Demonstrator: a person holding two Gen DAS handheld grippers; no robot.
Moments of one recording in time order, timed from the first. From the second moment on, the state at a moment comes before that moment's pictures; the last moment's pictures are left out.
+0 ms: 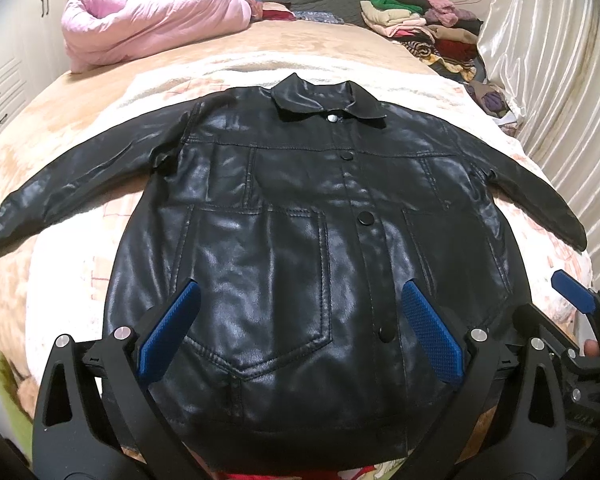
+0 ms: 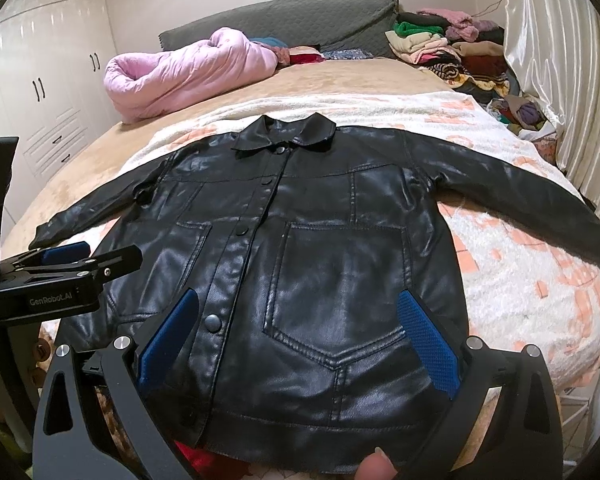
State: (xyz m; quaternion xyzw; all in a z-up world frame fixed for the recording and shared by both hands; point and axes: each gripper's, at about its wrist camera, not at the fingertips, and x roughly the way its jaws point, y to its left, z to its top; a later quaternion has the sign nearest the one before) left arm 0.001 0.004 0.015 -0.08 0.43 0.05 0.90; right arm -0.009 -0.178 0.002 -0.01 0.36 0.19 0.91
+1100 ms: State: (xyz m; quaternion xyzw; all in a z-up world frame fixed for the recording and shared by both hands) left arm 0.111 0.030 0.048 -0.09 0.42 0.07 0.90; right arm 0.105 -0.175 0.070 0.01 0.32 0.17 0.93
